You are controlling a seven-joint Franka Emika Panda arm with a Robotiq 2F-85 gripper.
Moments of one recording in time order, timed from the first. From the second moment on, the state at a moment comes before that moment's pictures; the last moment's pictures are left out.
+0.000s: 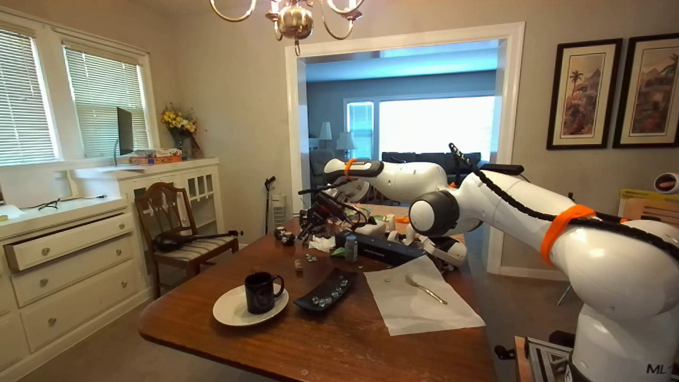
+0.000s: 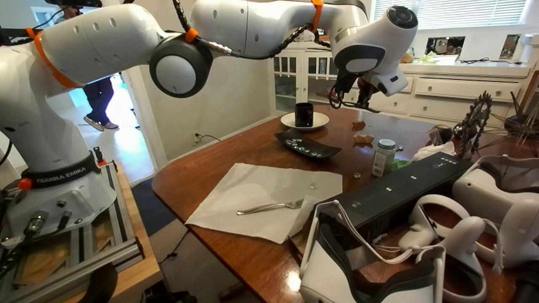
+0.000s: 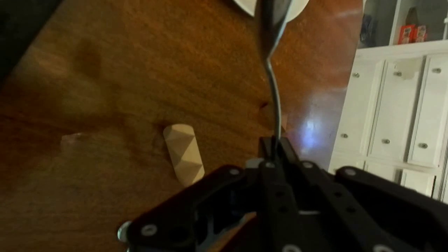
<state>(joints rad) -0.53 1.28 0.12 -0.46 0.61 1.91 0.32</state>
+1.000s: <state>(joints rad) -0.42 1.38 0.14 -0.46 0.47 2.17 0.31</state>
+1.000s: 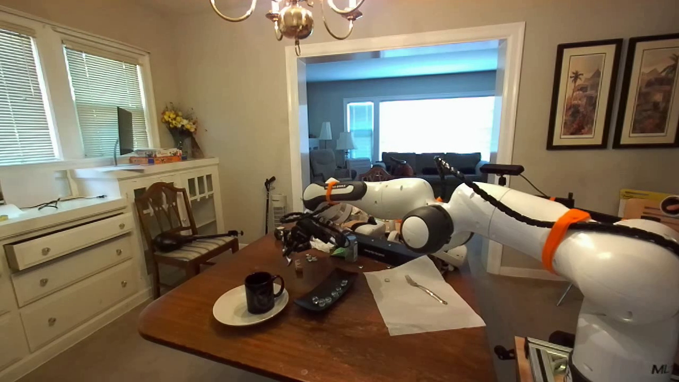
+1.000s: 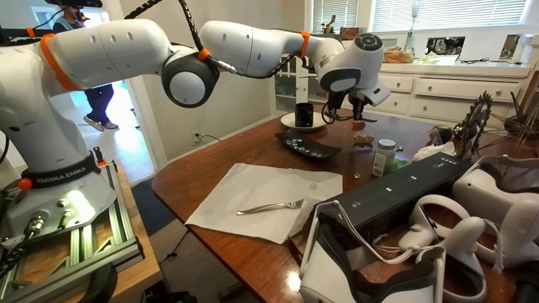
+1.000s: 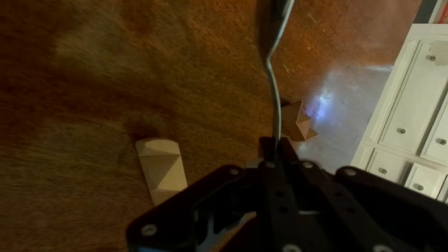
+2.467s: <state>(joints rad) -0.42 1.43 0.15 -0.45 0.45 2.20 0.32</state>
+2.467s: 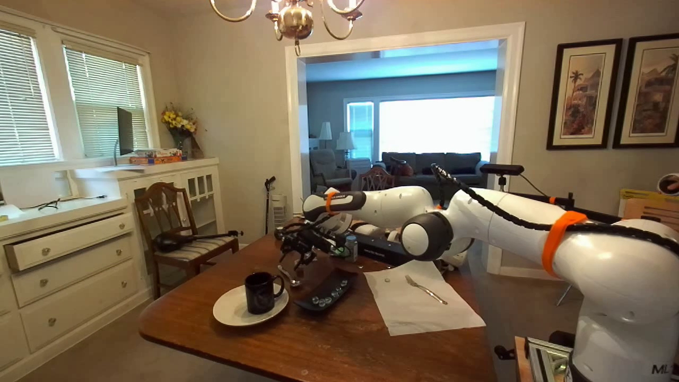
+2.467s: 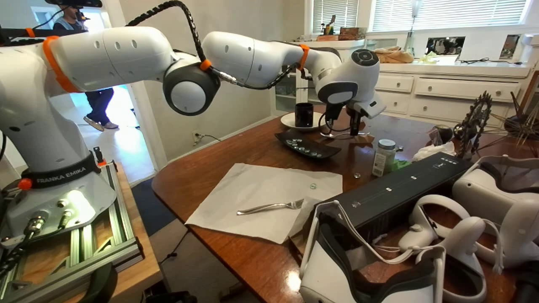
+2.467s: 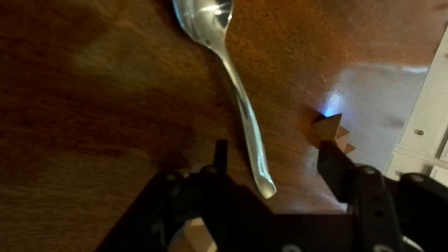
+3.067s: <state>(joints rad) -0.45 1.21 0.20 -0.45 0.44 1.58 0.33</state>
